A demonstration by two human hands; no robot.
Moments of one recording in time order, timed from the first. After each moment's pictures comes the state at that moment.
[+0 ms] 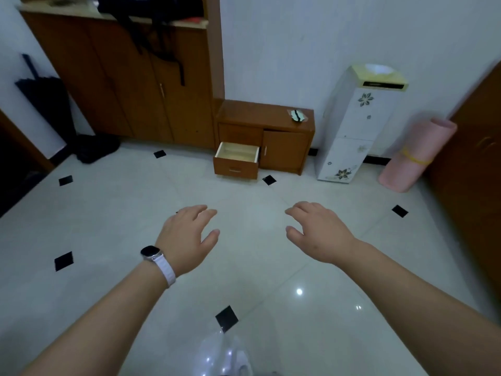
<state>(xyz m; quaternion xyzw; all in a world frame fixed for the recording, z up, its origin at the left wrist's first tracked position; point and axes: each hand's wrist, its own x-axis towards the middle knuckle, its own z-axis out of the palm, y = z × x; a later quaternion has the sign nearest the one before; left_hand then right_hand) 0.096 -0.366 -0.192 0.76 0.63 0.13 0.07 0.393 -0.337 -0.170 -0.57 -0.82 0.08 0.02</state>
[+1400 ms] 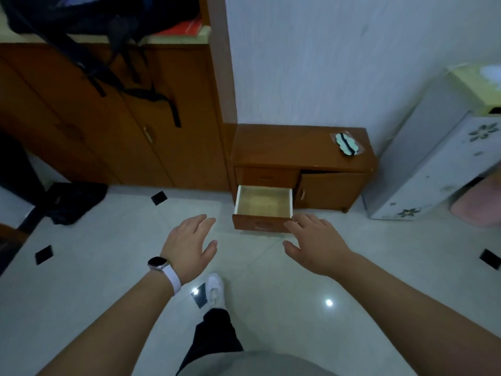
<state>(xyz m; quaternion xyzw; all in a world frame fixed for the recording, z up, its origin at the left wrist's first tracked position) -0.101 0.319 -0.279 0.79 0.60 0.06 0.09 0.208 0.321 -0.271 -0.56 -0.82 0.10 -0.01</state>
